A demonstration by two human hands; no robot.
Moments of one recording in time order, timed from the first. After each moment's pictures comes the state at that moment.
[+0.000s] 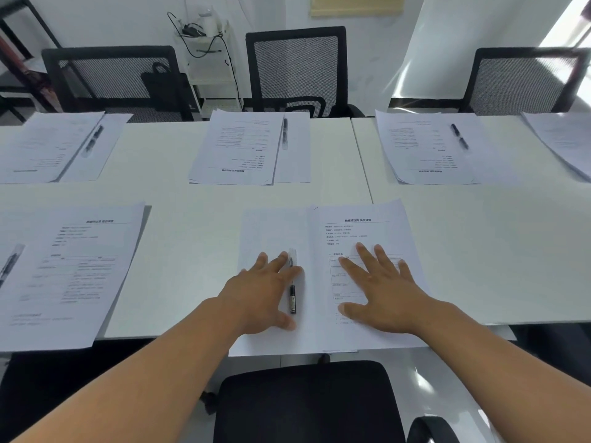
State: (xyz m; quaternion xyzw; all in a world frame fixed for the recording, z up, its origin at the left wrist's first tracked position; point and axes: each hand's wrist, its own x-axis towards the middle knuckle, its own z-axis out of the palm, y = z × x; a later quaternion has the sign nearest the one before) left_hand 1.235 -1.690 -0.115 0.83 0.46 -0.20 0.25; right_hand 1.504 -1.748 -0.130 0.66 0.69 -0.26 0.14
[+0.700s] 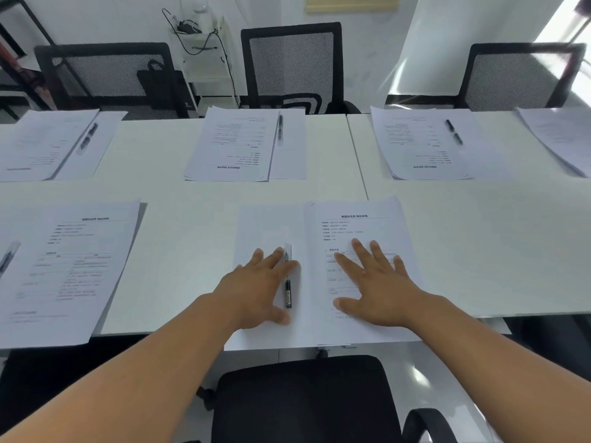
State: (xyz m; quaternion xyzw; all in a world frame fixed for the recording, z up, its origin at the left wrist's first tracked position) left_hand 1.234 -1.691 -0.117 0.83 0.46 -0.20 0.25; right_hand 1.501 -1.749 -0.130 0.66 0.69 -0.27 0.15
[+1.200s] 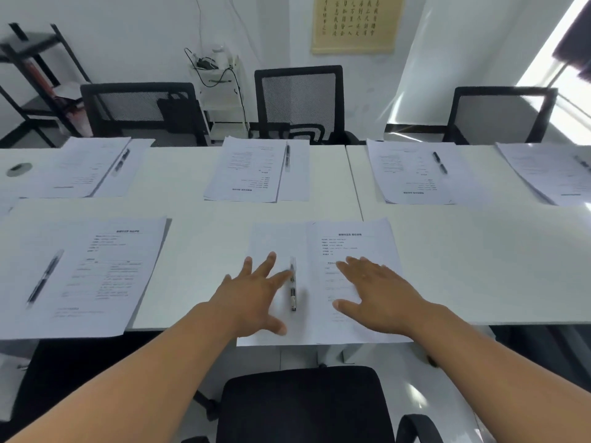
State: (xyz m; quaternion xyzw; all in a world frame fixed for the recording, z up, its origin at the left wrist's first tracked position) left_hand 1.219 -1.721 -0.064 0.83 0.48 -0.21 0.21; right_hand 1.492 -1.780 -0.055 0.65 0.71 -0.24 0.09
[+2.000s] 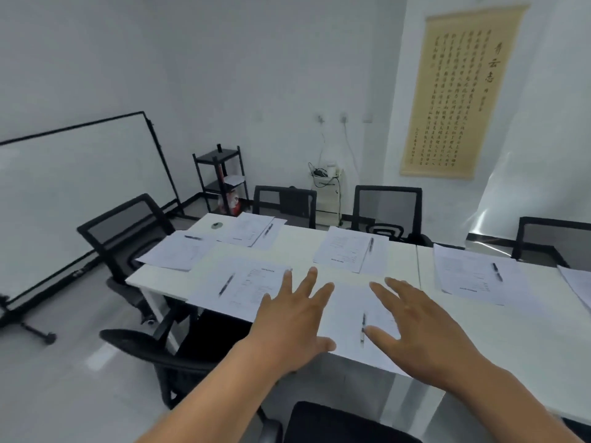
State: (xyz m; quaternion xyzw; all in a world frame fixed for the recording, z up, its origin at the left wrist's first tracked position) left_hand 1.169 -1.983 0.220 0.79 0.61 -0.04 0.07; right_hand 1.404 -1.987 0.225 0.62 0.78 -0.10 -0.04
